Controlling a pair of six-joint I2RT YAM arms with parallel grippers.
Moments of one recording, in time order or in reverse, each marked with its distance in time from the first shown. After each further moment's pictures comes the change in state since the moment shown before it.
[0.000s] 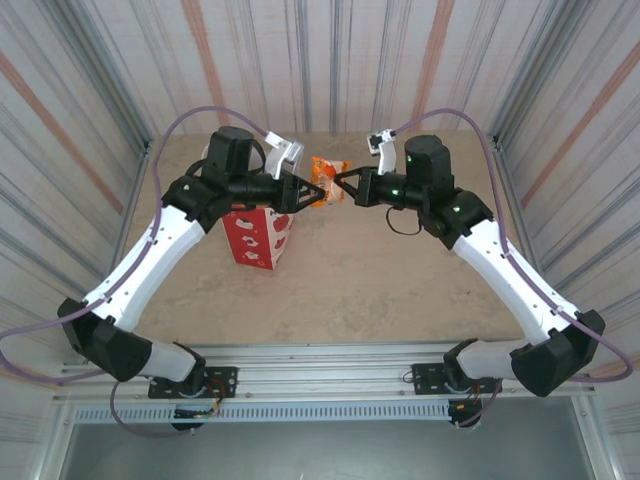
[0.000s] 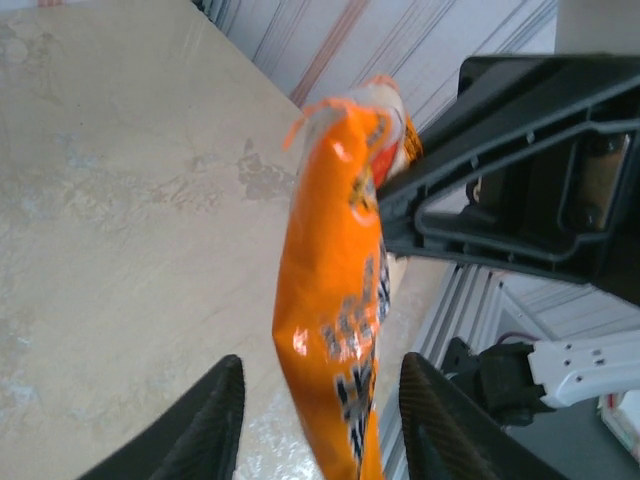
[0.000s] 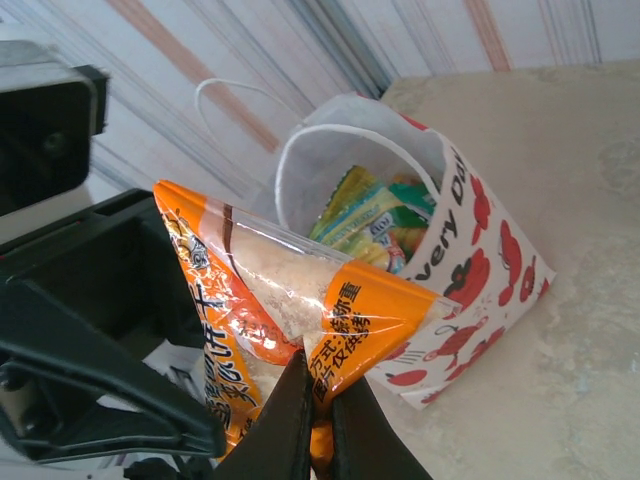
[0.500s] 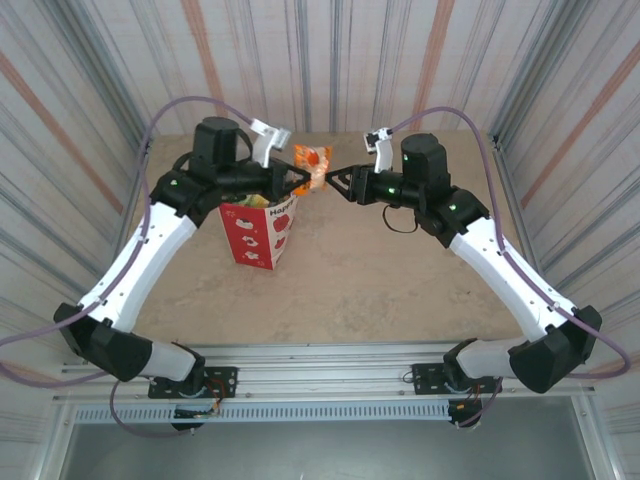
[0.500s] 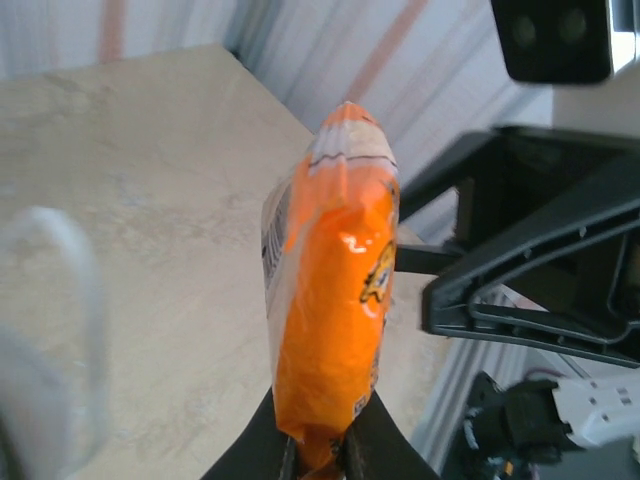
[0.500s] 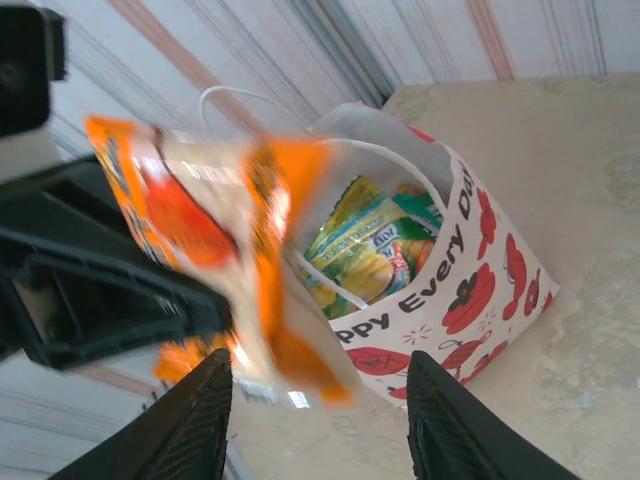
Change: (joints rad) left arm 0.076 -0.013 0.061 -0.022 -0.042 0.012; right arm 0.000 0.013 0.005 0.018 0.021 -0.002
